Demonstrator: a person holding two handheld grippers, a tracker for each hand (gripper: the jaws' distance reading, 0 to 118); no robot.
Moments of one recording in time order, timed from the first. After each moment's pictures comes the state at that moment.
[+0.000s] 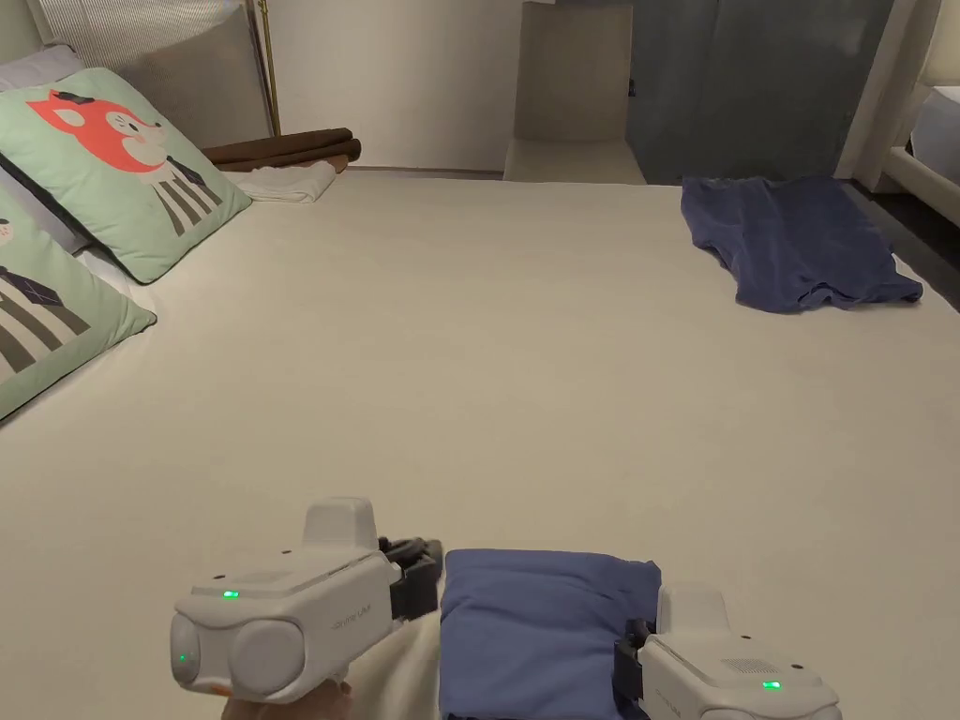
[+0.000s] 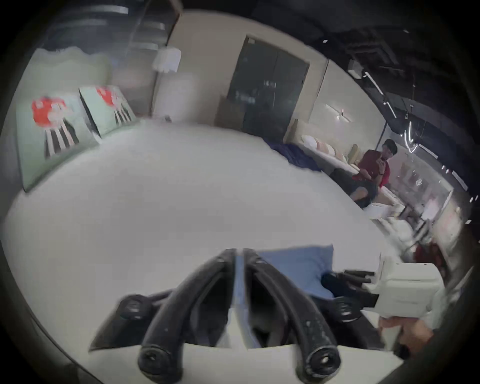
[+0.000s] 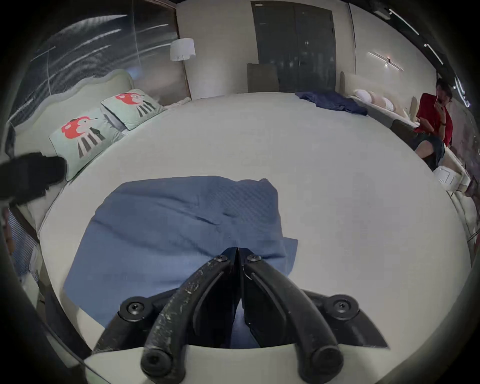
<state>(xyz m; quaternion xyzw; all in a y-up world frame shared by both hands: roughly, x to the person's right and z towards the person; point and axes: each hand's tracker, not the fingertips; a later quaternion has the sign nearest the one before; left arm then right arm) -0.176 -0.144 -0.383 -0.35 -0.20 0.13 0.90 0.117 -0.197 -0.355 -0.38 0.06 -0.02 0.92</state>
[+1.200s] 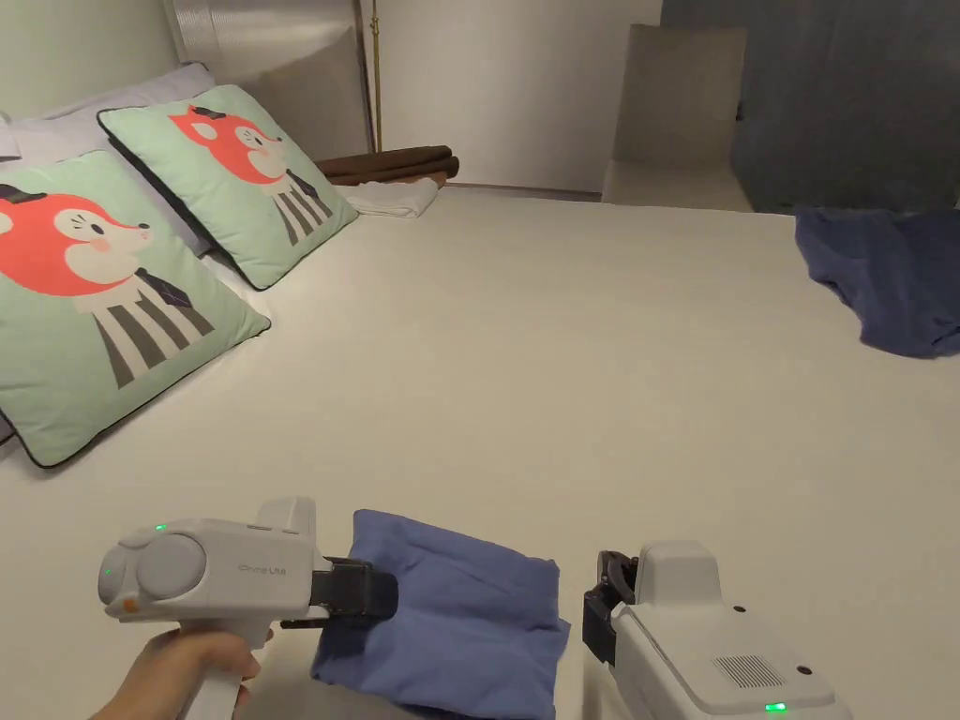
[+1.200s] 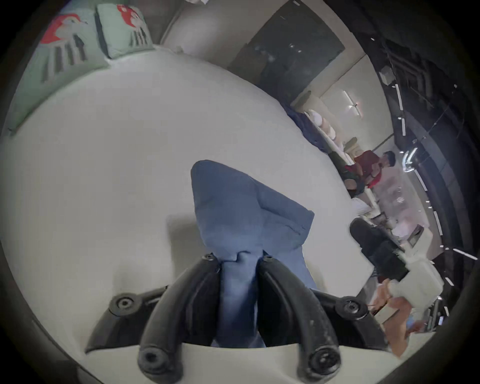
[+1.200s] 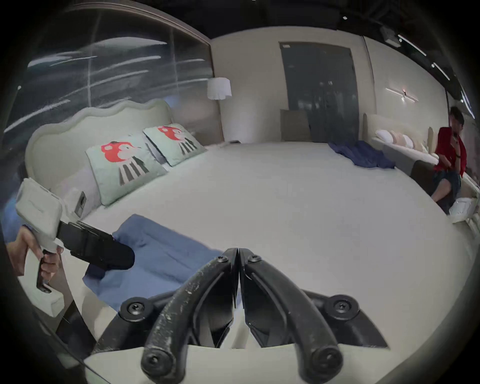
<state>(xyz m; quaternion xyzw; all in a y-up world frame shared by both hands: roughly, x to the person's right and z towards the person) -0.362 -0.137 -0.415 -0.45 -0.18 0.18 0.85 -0.018 -0.123 -0.367 -0.22 0.15 -0.01 0.96</state>
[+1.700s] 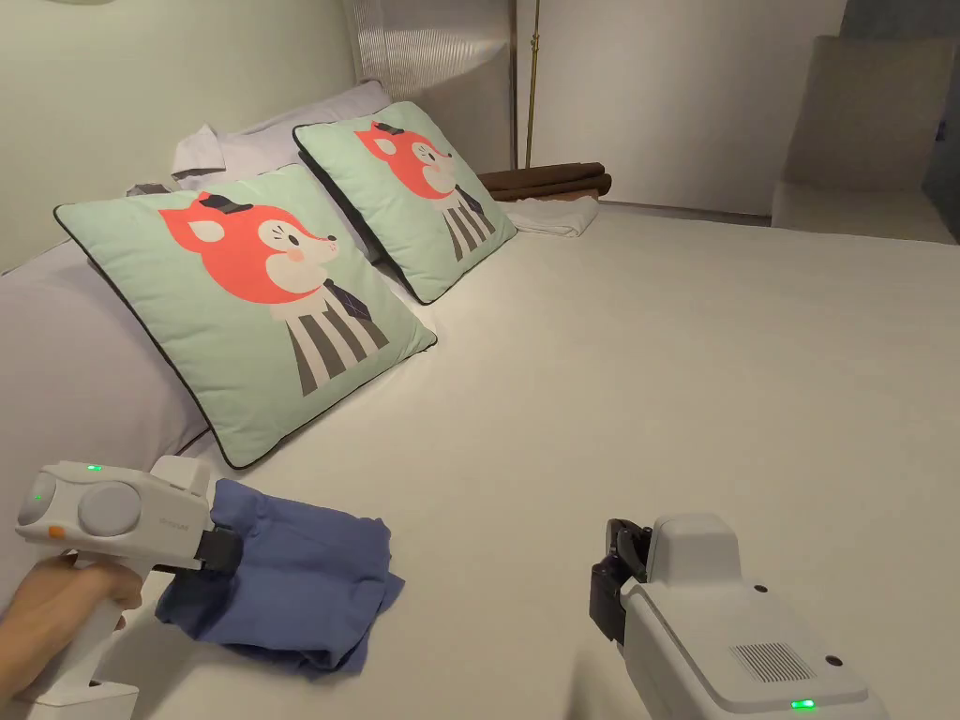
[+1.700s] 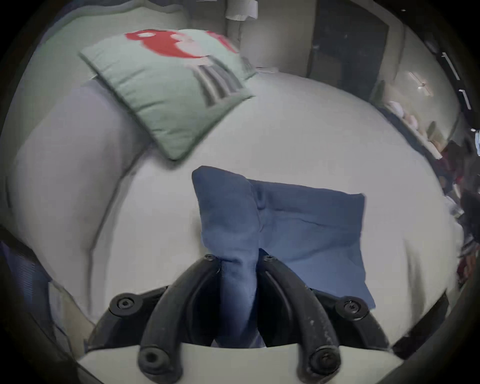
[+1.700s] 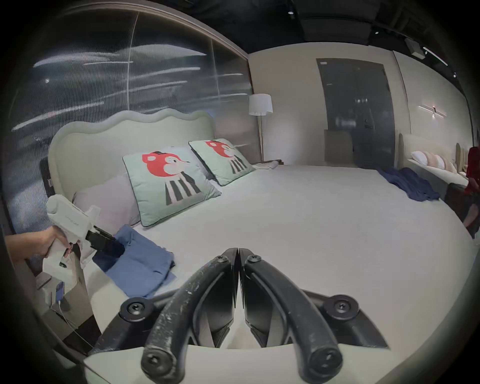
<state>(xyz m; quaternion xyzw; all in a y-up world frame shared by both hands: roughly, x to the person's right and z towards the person) -0.627 -0.134 -0.436 -0.48 0.07 0.02 0.87 -0.164 -0.101 -0.408 -0.18 0.23 -0.01 0.96</state>
